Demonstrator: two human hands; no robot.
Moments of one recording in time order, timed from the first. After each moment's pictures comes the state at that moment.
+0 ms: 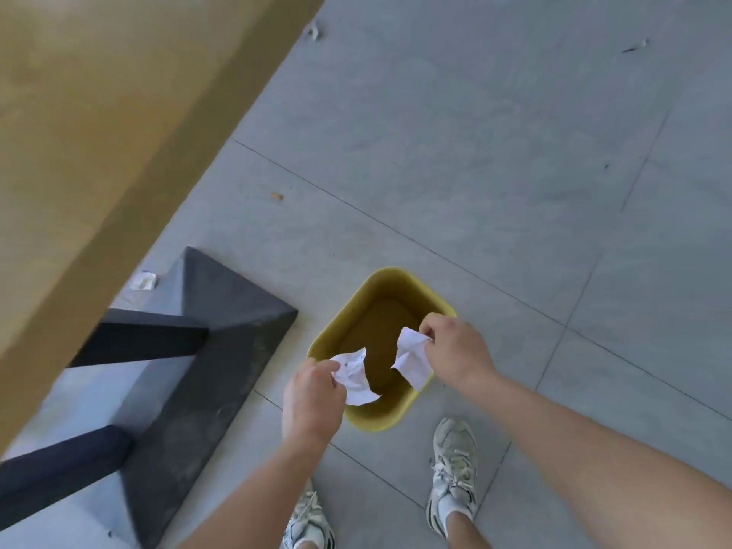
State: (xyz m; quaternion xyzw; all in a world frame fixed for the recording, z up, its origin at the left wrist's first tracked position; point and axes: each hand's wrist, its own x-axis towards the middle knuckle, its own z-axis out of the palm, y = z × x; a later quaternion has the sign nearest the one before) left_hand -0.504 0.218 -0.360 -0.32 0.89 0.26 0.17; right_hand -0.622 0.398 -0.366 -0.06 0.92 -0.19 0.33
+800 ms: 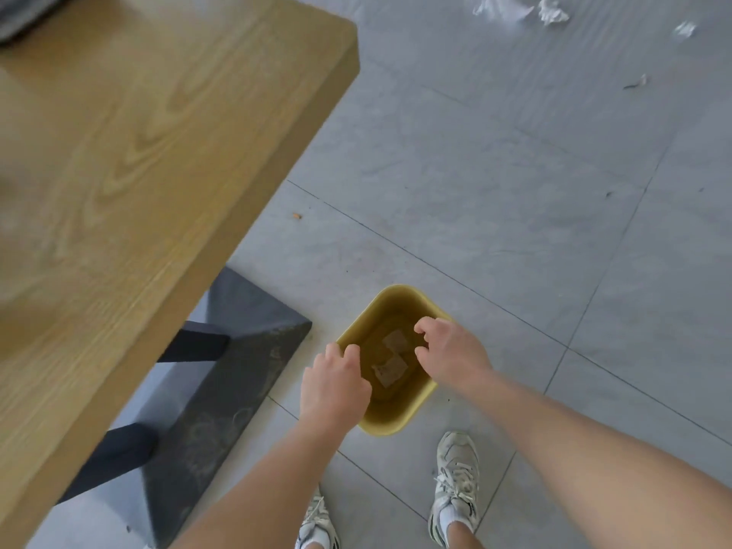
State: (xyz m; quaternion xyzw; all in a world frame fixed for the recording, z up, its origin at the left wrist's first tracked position) left_hand -0.529 0.226 -0.310 -0.20 0.94 0.15 0.23; right_hand -0.630 0.387 -0.334 -0.12 0.92 -0.16 0.34
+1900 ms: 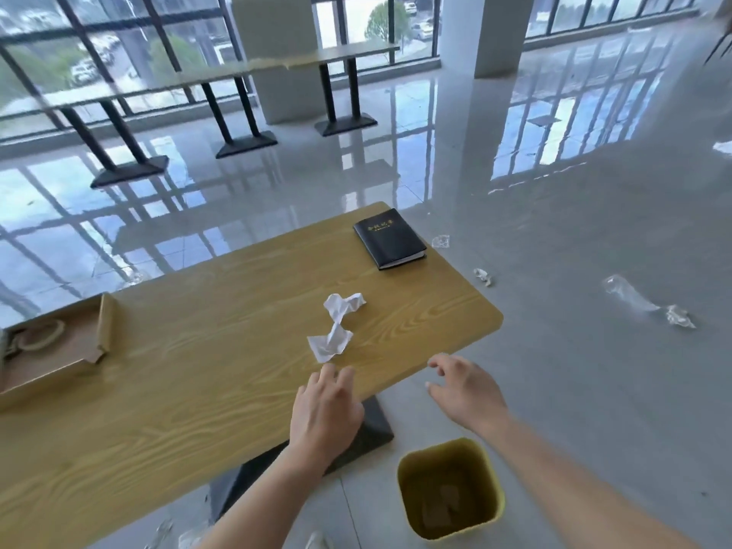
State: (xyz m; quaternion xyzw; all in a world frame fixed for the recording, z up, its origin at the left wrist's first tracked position) left_hand -0.394 0.175 0.066 -0.37 0.92 0.09 -0.06; right_hand -0.591 0.297 0.047 -0.44 0.87 -0.19 0.15
